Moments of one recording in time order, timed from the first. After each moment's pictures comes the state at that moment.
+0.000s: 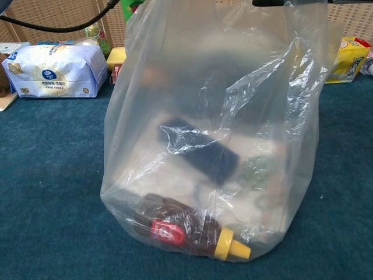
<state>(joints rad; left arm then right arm) -1.01 -1.53 -0.40 -1.52 1.61 1.26 0.05 0.11 -1.37 1.20 -1.99 -0.73 -0.12 0.47</state>
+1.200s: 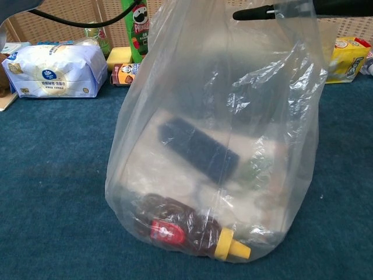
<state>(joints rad) -1.09 -1.58 -0.41 -1.48 1.54 1.25 0.09 0.16 -1.37 1.14 -1.97 -0.70 -0.10 0.43</state>
